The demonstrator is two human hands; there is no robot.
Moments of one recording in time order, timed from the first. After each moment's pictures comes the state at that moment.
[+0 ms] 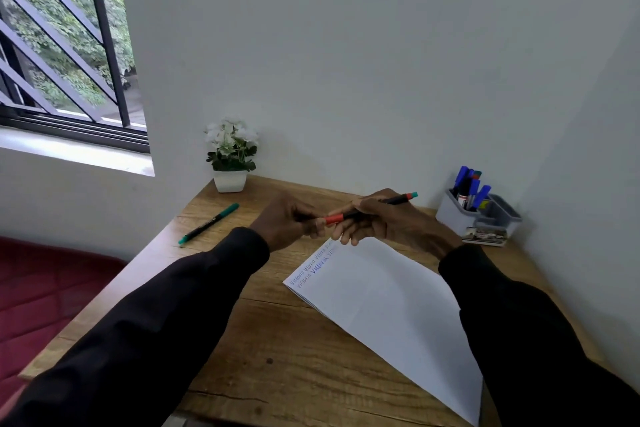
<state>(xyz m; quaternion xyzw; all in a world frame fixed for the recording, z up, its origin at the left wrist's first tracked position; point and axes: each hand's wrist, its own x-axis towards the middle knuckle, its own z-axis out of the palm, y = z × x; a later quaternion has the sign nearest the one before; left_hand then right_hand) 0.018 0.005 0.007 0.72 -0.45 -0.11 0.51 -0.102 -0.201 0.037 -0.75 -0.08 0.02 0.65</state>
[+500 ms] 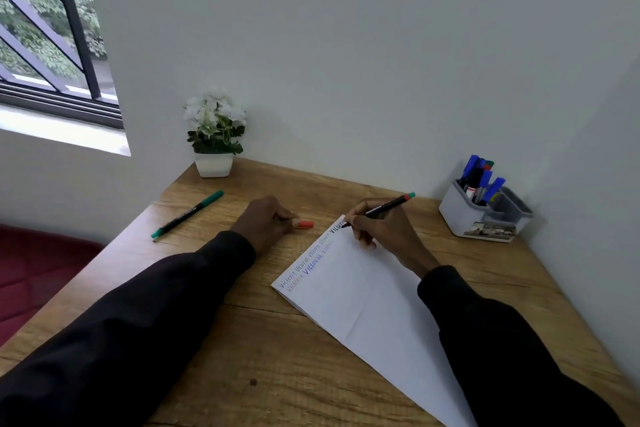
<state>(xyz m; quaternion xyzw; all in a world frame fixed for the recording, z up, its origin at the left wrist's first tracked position) 0.057 -0.012 -0.036 0.83 -0.39 -0.06 0.40 -0.079 -0.220 -0.028 -0.80 0.13 -0.19 0.56</state>
